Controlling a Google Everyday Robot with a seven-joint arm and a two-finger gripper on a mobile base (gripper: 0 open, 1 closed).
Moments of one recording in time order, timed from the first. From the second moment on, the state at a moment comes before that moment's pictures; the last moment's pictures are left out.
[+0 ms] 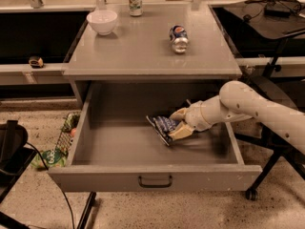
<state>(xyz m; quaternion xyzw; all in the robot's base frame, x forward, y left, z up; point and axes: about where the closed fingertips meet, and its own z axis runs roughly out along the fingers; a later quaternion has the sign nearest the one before) 0.612 -0.084 0.630 -0.61 0.69 0.21 0.33</state>
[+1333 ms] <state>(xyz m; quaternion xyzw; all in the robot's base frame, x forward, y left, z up) 0.526 -0.102 0.794 -0.65 0.59 0.14 0.46</state>
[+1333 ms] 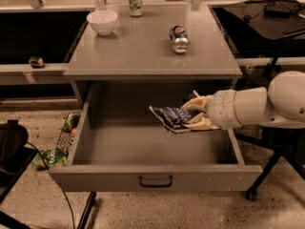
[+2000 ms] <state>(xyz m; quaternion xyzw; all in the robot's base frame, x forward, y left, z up) 0.524 -0.099 0.797 -0.65 0.59 0.13 0.46</state>
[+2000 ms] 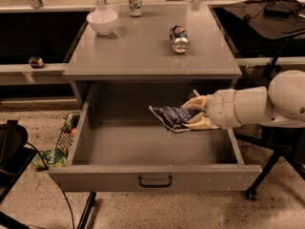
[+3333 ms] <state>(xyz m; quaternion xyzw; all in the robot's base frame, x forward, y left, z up) 0.569 -0.098 0.915 -0.69 0.50 0.01 0.53</state>
